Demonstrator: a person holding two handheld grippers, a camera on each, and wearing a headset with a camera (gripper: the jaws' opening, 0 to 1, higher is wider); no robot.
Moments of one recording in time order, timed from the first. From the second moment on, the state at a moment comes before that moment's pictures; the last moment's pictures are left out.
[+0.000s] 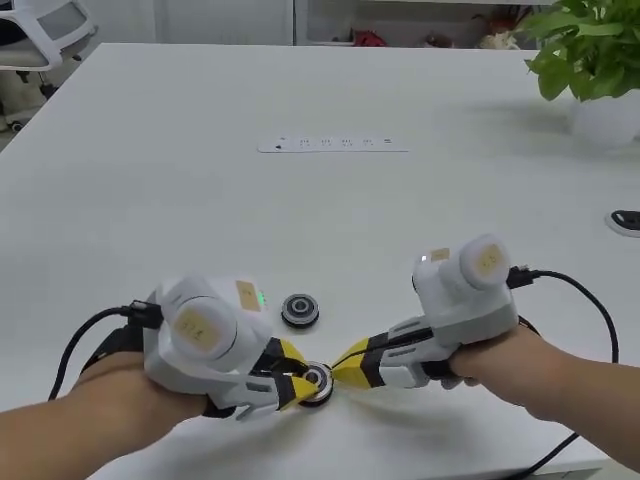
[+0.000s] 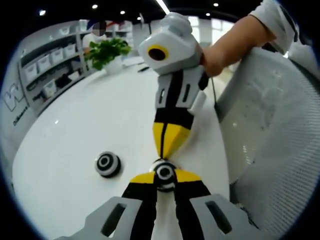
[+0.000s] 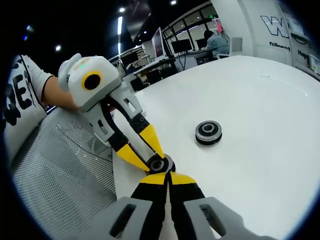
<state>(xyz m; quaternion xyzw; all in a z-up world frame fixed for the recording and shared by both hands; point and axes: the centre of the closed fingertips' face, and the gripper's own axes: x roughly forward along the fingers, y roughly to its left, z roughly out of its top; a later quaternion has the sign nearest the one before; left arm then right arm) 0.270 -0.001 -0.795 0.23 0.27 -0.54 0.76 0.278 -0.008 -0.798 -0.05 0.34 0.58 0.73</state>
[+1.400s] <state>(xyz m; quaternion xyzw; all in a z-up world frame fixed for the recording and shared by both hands) 0.268 -0.002 -0.795 0.24 0.28 -0.54 0.76 0.270 -0.003 -0.791 -0.02 0.35 0.59 0.73</state>
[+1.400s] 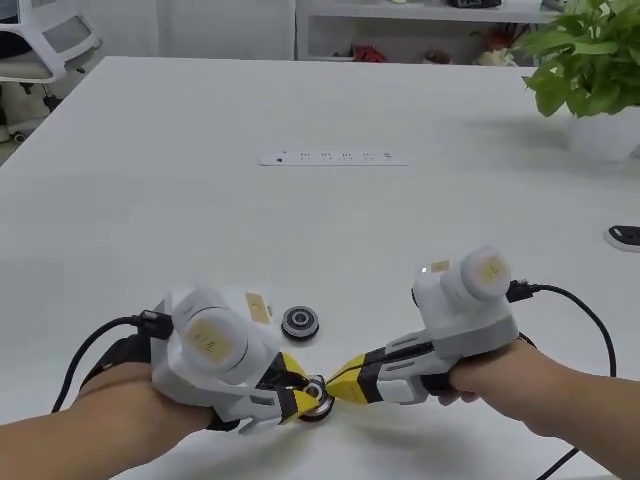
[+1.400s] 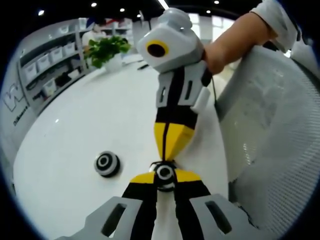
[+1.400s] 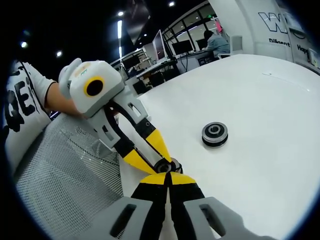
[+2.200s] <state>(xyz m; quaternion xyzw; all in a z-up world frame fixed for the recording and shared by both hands) 0.269 -0.003 -0.795 0.24 0.27 -0.54 0.76 0.264 0.002 -0.787 -0.01 0.34 0.61 0.72</state>
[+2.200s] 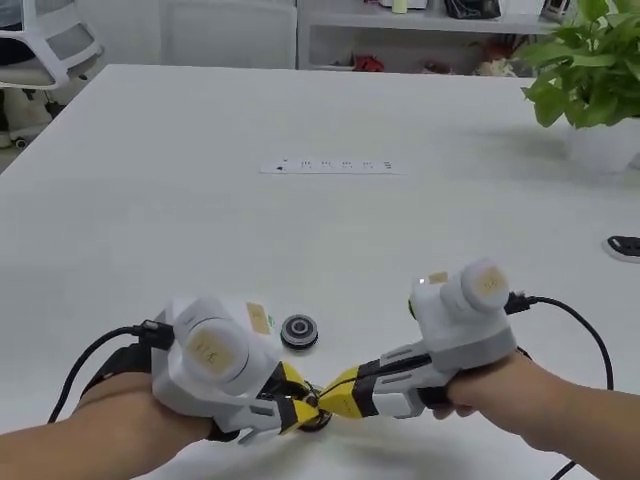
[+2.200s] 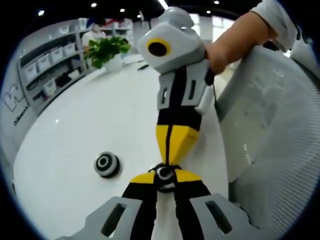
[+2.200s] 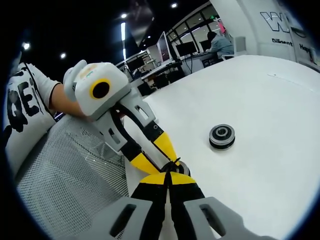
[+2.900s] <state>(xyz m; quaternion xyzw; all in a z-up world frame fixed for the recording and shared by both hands) 0.268 -0.005 -0.794 0.24 0.26 -0.55 0.75 0.270 -0.002 -0.785 0.00 0.34 0.60 0.73</state>
